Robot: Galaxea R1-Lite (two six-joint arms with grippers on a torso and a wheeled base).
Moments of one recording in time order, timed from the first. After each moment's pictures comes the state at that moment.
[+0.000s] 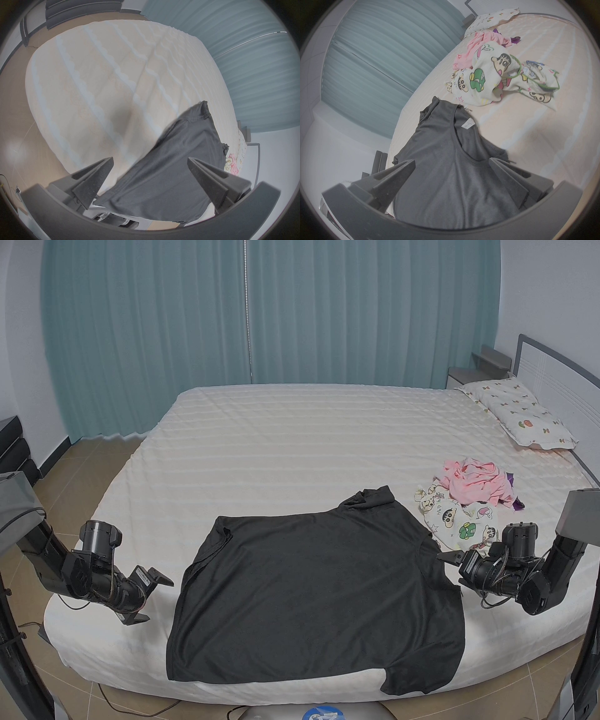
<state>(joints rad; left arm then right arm) 0.05 2.04 -0.69 -0.36 -0.25 -0.89 0.04 2.19 -0.55 -1.07 0.28 0.73</state>
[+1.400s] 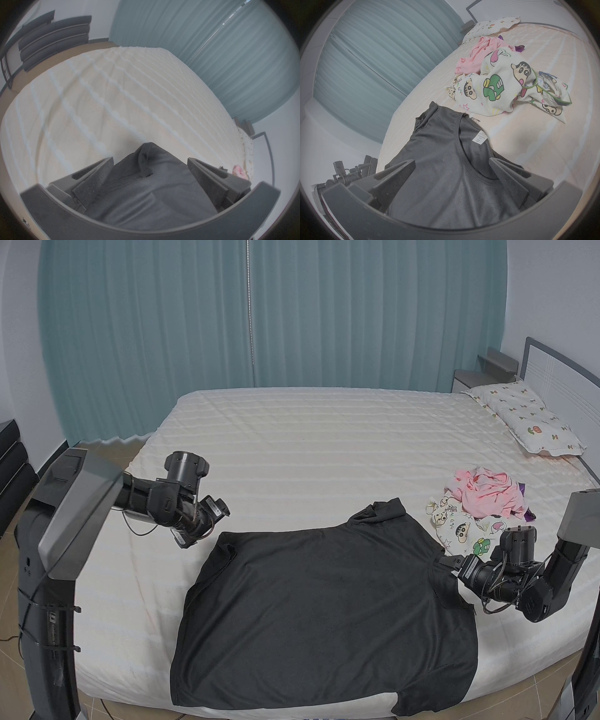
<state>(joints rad) -0.23 2.42 -1.70 0.11 0.10 -0.85 0.09 2.14 -0.48 -1.08 0.10 0.73</state>
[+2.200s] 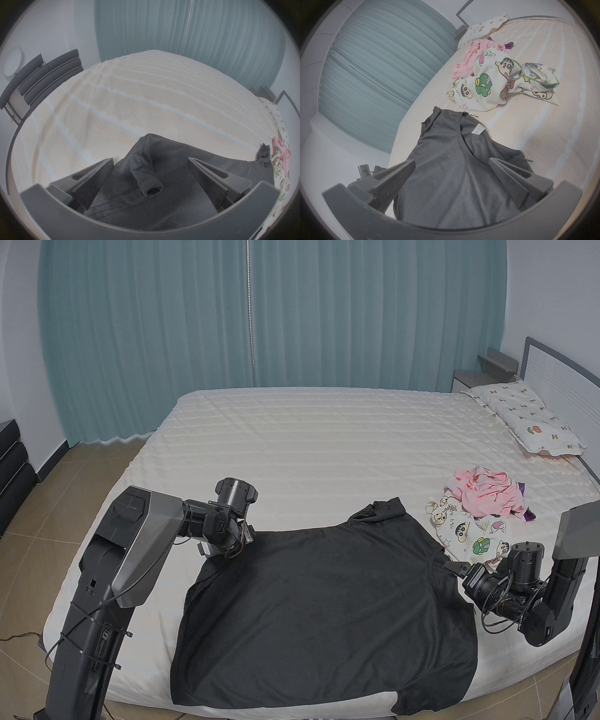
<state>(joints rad) -0.32 2.69 -2.00 0.21 0.38 -0.65 0.12 2.19 -0.27 -1.41 0.10 0.86</state>
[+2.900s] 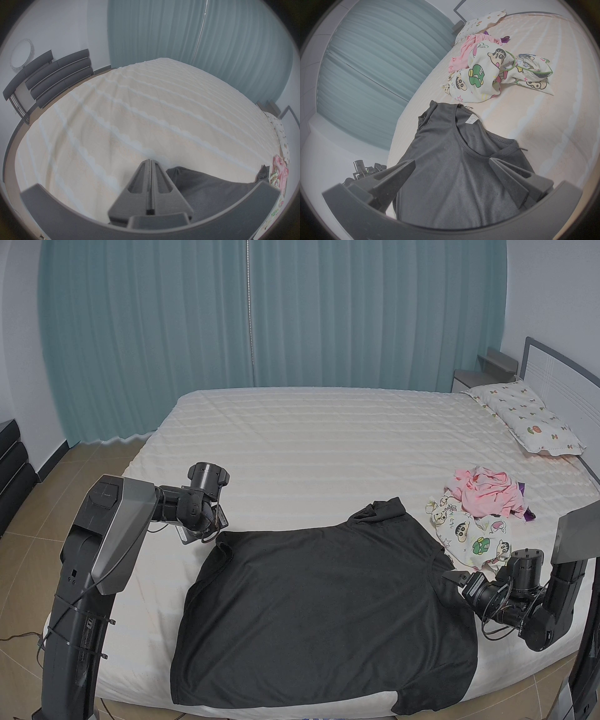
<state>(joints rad) -0.22 2.64 -2.00 0.21 0.37 -0.64 0.11 2.20 -0.25 -1.42 0.12 0.86</state>
